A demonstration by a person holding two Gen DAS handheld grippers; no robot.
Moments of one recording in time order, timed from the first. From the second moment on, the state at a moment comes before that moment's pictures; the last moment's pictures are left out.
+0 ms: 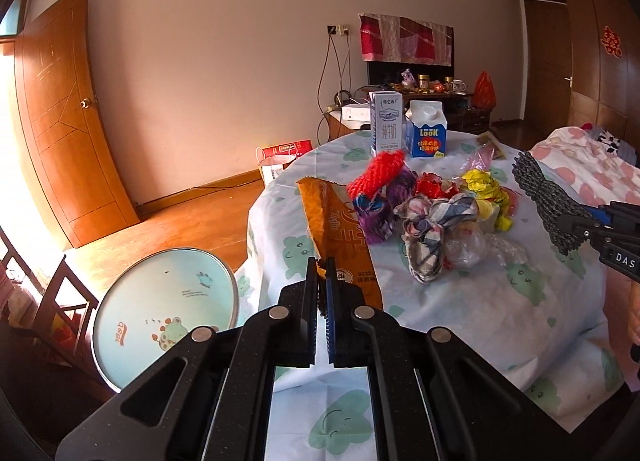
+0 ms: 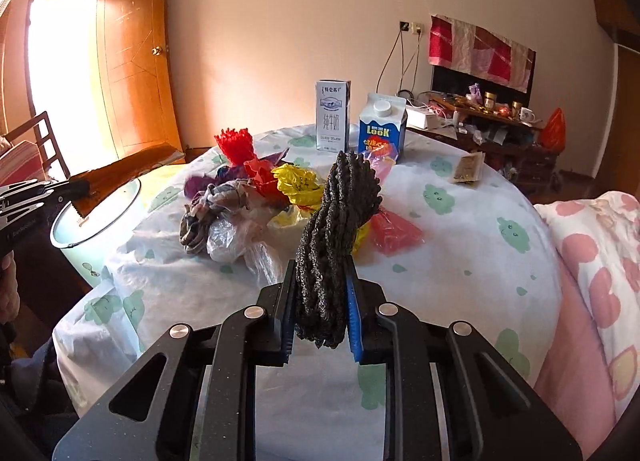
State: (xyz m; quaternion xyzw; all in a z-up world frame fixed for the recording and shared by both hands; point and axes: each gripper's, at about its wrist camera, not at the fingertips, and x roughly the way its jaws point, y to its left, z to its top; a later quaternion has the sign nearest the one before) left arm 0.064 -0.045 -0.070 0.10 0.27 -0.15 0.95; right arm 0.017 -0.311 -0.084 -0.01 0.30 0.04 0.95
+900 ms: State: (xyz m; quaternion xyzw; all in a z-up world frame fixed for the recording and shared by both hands) left arm 0.087 0.034 -0.068 0.07 0.28 -0.05 0.96; right arm 0.080 -0.209 -0.055 -0.06 0.26 0.12 0.95
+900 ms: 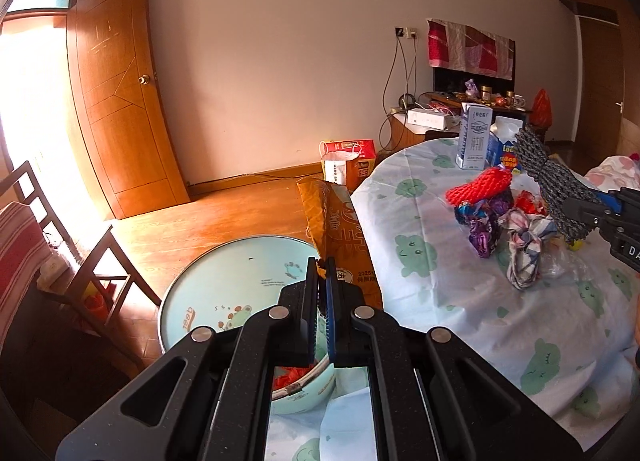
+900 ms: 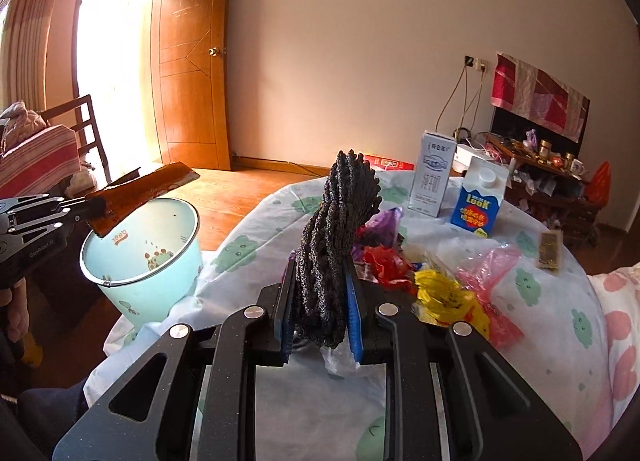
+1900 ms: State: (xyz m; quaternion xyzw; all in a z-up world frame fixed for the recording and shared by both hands) left arm 0.111 0.108 -0.083 0.05 0.31 0.04 0.95; right arm 0.145 -0.103 -0.074 -0.13 0.28 0.21 0.93
